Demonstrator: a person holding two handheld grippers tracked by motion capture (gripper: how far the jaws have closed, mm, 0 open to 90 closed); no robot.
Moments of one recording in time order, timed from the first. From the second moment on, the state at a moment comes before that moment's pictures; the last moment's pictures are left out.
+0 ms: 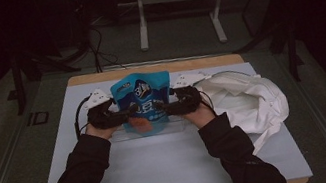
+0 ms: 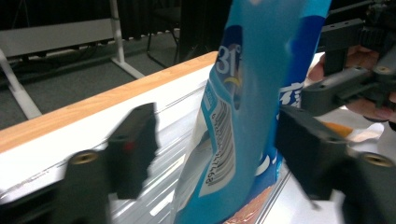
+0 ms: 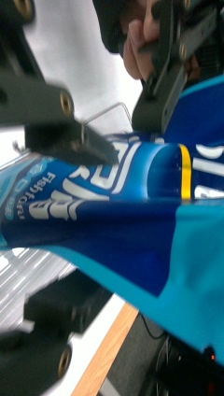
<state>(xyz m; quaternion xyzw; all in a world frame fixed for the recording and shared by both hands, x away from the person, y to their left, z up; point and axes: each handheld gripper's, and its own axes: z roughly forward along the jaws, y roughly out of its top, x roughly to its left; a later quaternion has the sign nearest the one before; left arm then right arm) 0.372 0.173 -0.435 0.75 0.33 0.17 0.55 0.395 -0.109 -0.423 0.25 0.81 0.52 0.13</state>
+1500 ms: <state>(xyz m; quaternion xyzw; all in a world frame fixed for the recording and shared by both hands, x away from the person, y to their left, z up) 0.298 0.171 -0.465 0.75 0.38 0.17 0.51 0.352 -0.182 -0.428 0.25 0.81 0.51 0.17</state>
